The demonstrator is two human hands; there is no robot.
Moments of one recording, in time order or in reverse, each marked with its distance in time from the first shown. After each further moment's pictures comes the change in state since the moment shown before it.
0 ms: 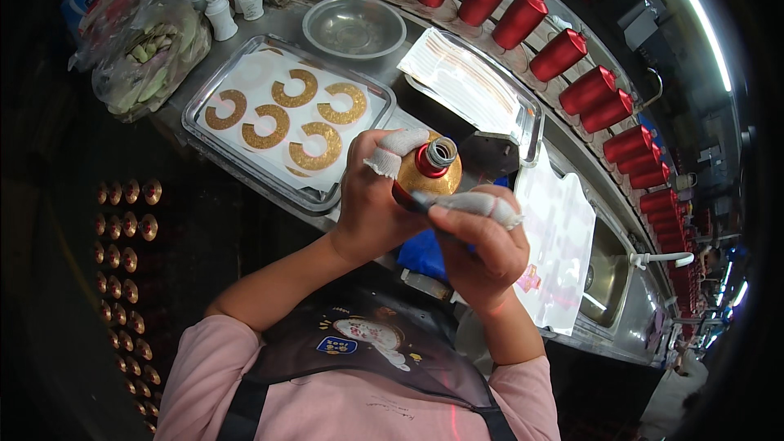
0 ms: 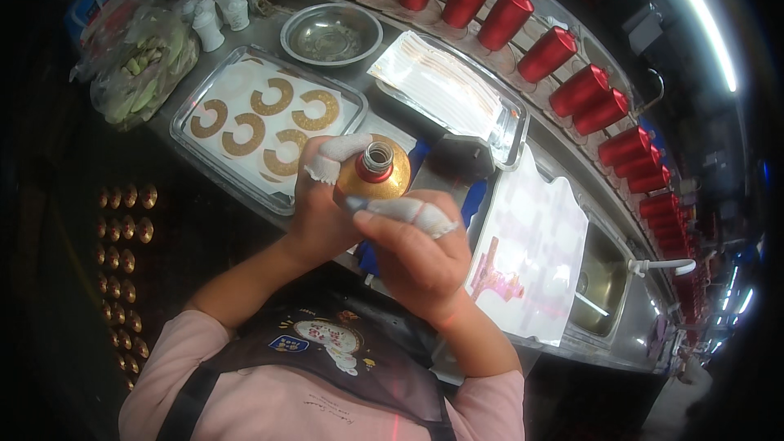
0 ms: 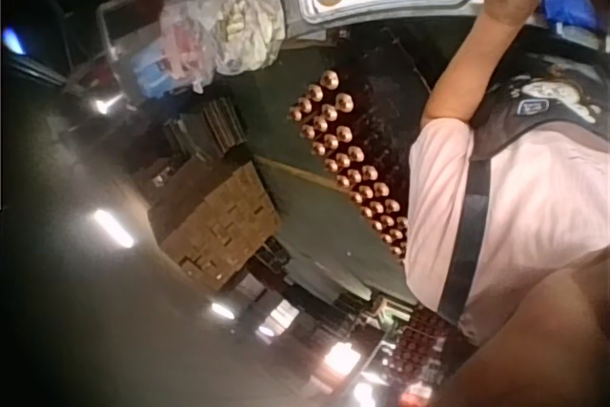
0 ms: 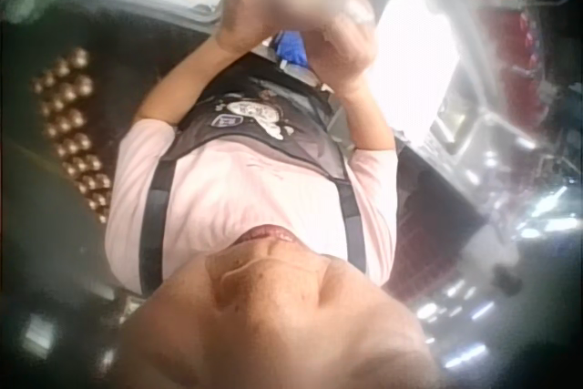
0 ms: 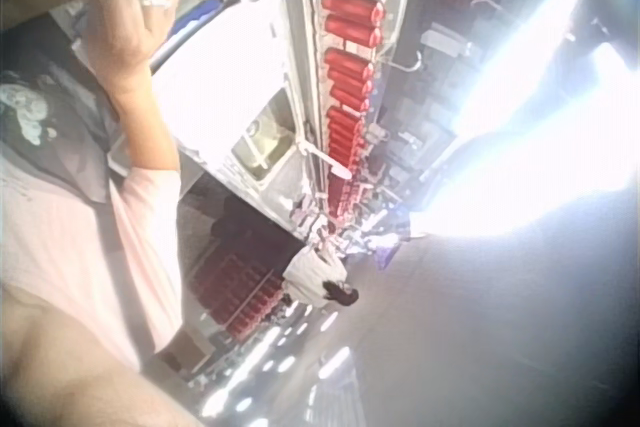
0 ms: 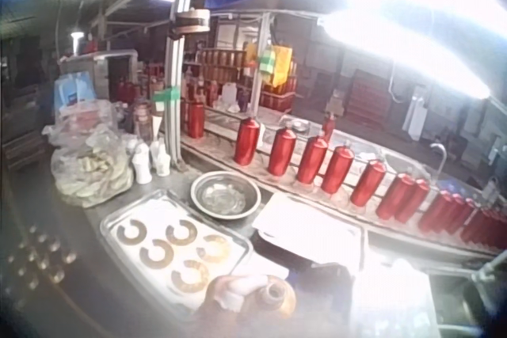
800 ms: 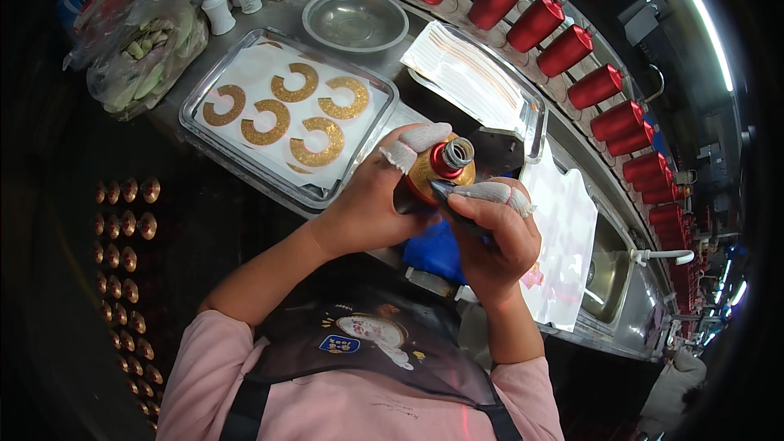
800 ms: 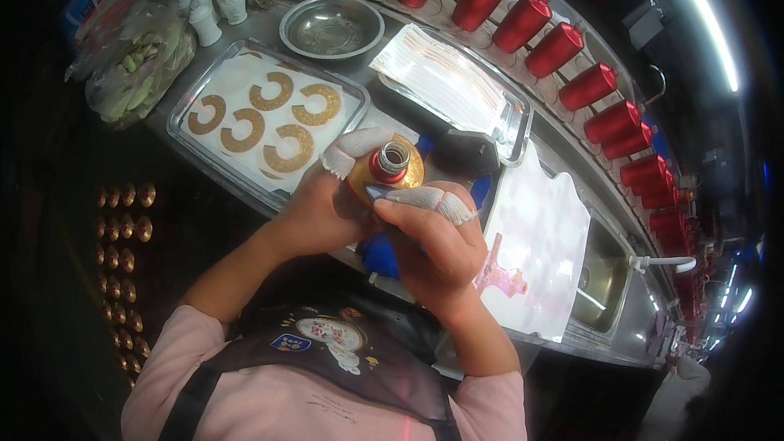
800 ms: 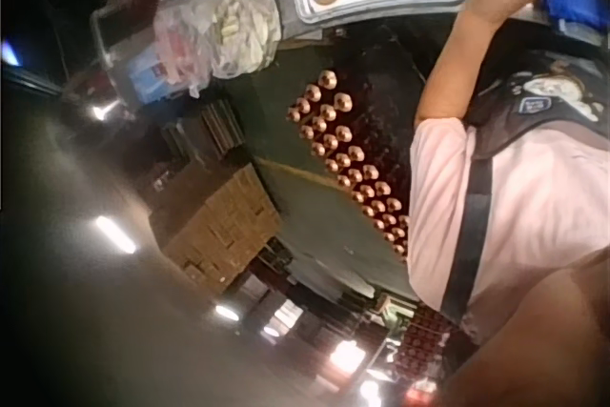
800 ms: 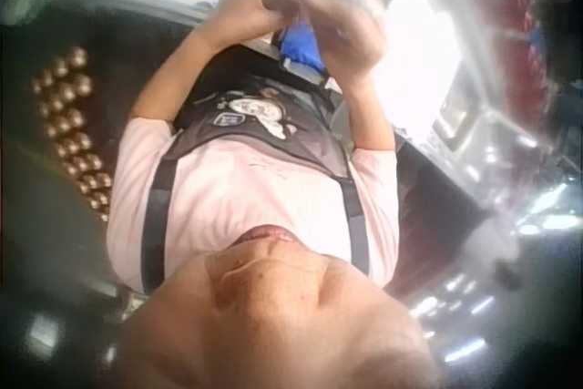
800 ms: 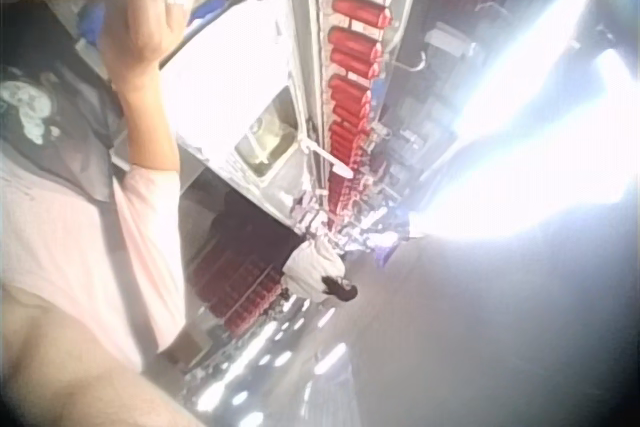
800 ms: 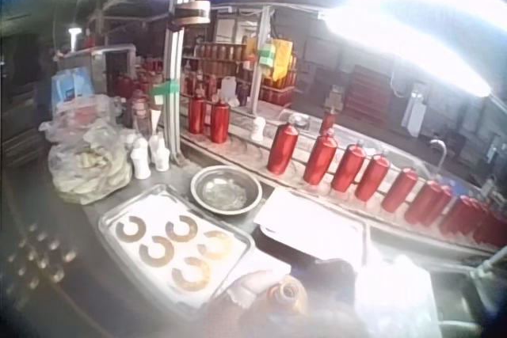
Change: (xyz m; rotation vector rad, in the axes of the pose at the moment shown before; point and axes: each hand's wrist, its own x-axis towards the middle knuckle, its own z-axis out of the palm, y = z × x) left_hand 0.007 -0.008 -0.013 -0.351 -0.297 -0.136; right_hand -0.003 0.000 -0.004 -0.051 -0.029 0.147
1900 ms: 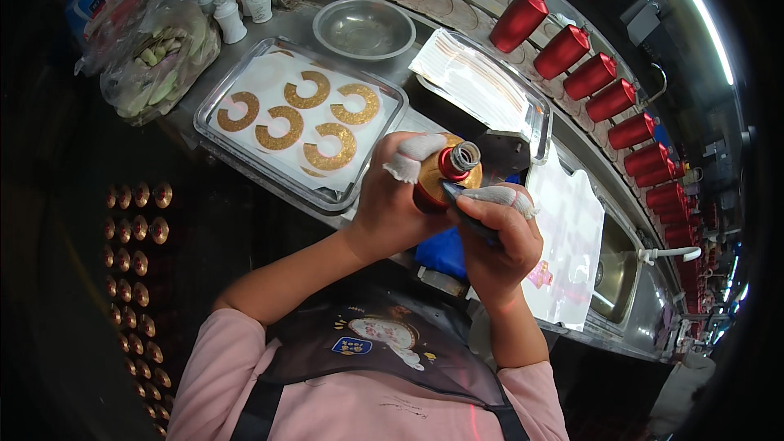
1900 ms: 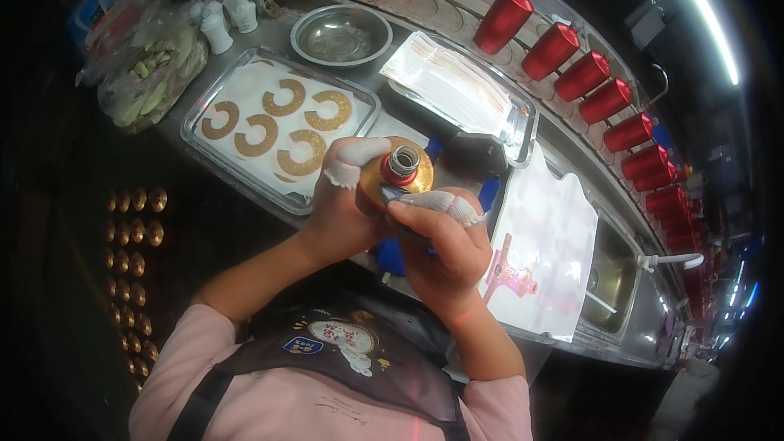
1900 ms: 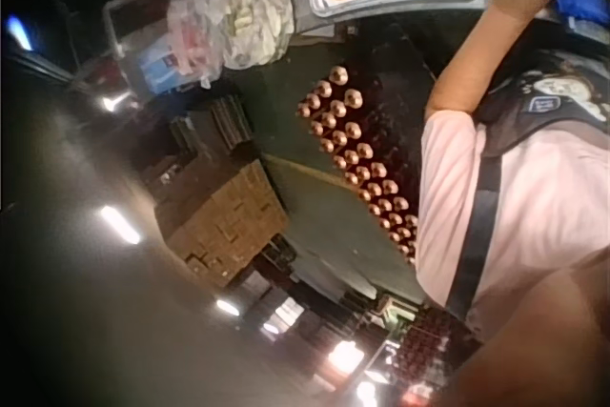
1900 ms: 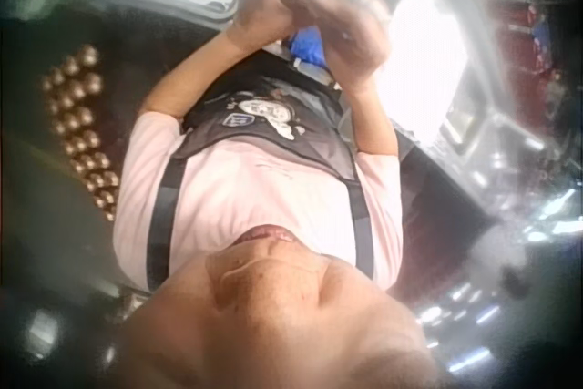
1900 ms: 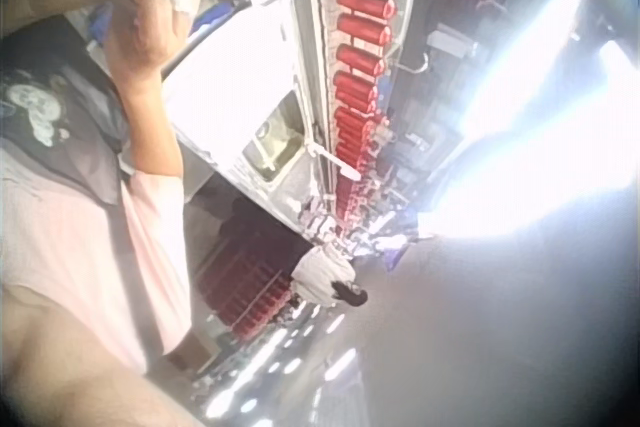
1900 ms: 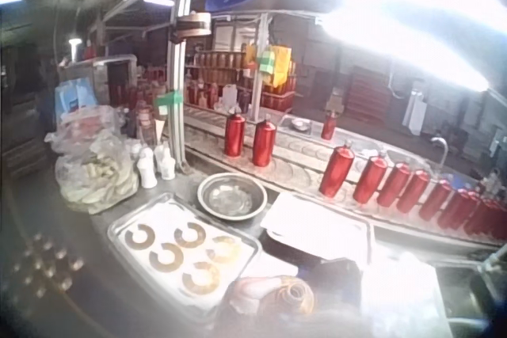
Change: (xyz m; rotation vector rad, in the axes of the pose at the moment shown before) left_hand -0.002 0.005 0.007 0.429 0.153 0.292; right_hand -0.013 -0.008 0.005 0.006 0.063 0.064
